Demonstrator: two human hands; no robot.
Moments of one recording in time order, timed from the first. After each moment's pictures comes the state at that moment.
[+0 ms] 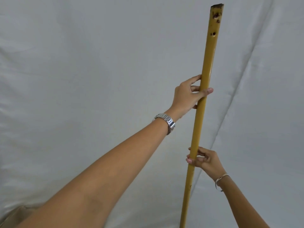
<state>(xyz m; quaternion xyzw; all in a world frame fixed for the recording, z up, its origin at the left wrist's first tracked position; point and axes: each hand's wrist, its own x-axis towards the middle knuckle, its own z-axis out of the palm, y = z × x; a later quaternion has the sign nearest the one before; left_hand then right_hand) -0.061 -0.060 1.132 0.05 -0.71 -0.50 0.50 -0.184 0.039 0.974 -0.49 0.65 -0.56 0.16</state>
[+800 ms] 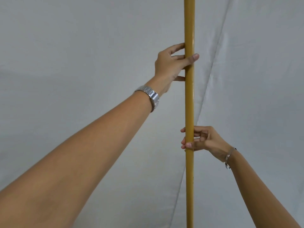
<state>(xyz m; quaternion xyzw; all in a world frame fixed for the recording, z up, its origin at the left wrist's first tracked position) -0.049 -0.017 1.234 -0.01 -0.65 -0.54 0.54 -0.192 0.098 1.101 -0.59 0.62 -0.49 0.19</state>
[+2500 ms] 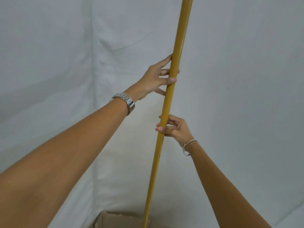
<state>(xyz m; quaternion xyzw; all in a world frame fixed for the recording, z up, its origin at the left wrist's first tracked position) 0.351 -0.523 1.094 0.13 -0.78 -0.46 0.41 0.215 -0.457 0.968 -0.58 0.52 -0.56 0.29</state>
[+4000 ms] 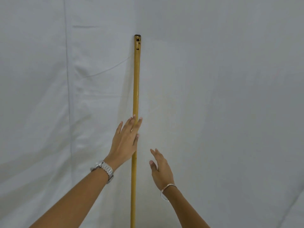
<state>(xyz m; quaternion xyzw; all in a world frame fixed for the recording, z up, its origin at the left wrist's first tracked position) 0.334 -0.564 0.959 0.31 -0.86 0.08 0.39 0.214 -0.457 0.892 -0.55 0.70 -0.44 0.07</state>
